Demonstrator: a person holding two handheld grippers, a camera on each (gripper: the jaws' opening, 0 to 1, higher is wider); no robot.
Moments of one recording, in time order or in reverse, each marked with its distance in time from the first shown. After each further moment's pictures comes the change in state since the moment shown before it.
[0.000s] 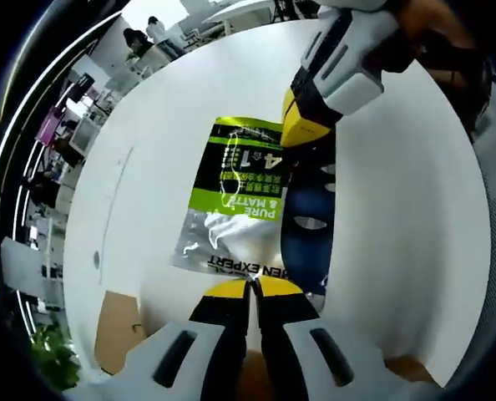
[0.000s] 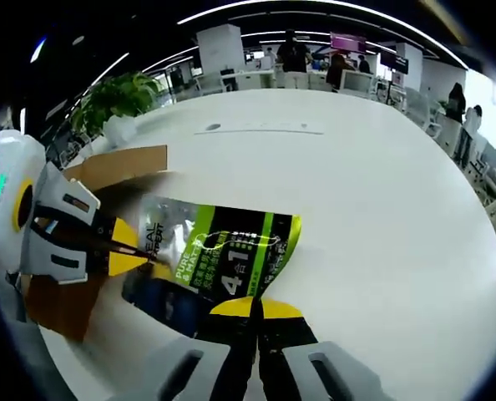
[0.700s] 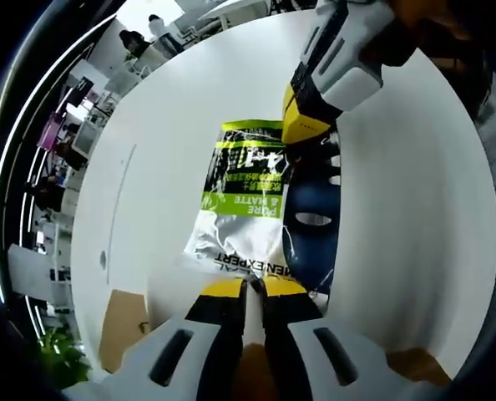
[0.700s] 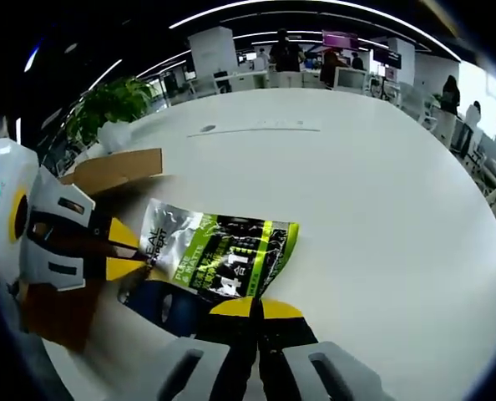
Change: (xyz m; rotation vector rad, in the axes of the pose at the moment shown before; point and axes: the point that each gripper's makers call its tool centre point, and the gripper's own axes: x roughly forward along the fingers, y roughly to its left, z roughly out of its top) left arm -0.003 0.007 -0.007 0.018 0.030 0.030; right arm 0.006 0.003 0.000 0.045 -0.007 -0.005
